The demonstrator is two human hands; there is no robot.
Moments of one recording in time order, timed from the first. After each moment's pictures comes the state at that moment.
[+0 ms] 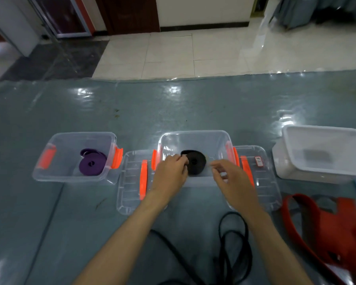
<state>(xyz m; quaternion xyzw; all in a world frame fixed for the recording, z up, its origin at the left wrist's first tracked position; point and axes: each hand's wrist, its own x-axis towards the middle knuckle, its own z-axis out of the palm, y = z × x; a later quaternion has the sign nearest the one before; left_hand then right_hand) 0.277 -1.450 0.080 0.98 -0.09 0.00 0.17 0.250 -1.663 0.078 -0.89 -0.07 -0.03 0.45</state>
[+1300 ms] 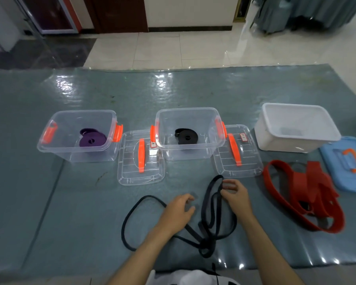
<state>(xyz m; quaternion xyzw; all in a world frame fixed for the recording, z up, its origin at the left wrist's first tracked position) 0.066 -1.464 0.001 0.90 -0.03 -0.22 0.39 0.096 -1.693 -0.014 -0.76 0.25 0.07 0.60</state>
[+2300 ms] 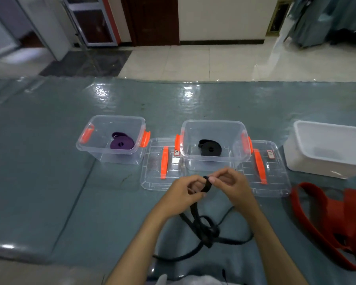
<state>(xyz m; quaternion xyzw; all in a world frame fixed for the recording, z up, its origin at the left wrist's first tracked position) 0.111 -1.418 0.094 0.81 -0.06 -0.13 0.57 0.143 -1.624 0.079 -0.75 -0.08 0.06 0.66</state>
